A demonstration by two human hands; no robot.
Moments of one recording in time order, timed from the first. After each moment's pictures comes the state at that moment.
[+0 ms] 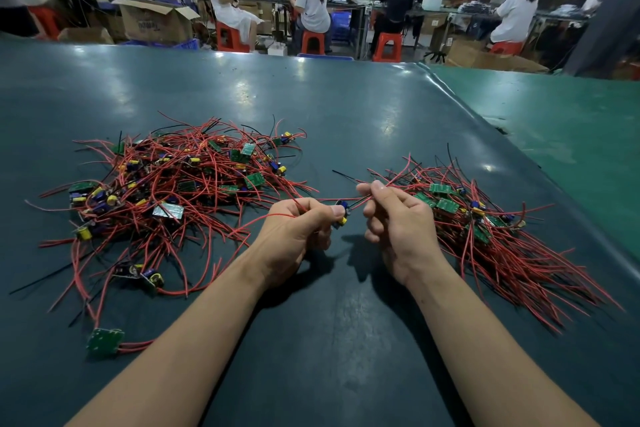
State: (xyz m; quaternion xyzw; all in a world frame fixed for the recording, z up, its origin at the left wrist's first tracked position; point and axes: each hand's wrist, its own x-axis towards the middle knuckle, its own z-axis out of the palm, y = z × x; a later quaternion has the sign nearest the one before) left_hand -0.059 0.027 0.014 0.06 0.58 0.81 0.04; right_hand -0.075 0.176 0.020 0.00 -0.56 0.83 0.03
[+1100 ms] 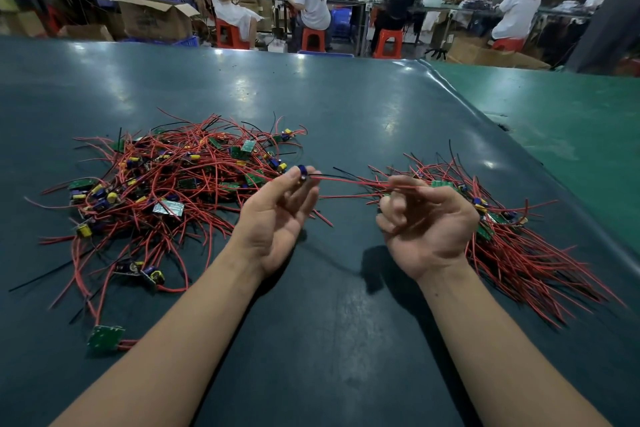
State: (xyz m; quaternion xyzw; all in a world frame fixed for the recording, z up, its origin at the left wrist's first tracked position) left_hand -0.068 0.011 0.025 -0.04 0.31 0.95 0.02; right_hand -0.068 0.193 0.032 0.05 -0.38 0.92 -0.03
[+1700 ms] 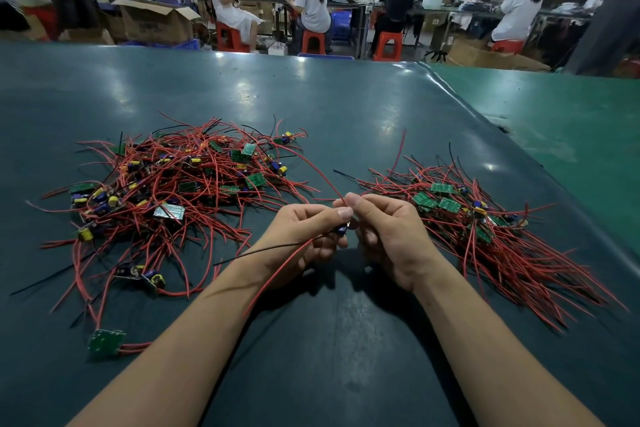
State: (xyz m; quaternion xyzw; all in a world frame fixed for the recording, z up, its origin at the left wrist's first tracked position) left_hand -0.057 0.023 0.017 0.06 0.58 0.80 0.14; right_hand -0.069 0.177 0.018 0.07 -0.63 0.77 -0.08
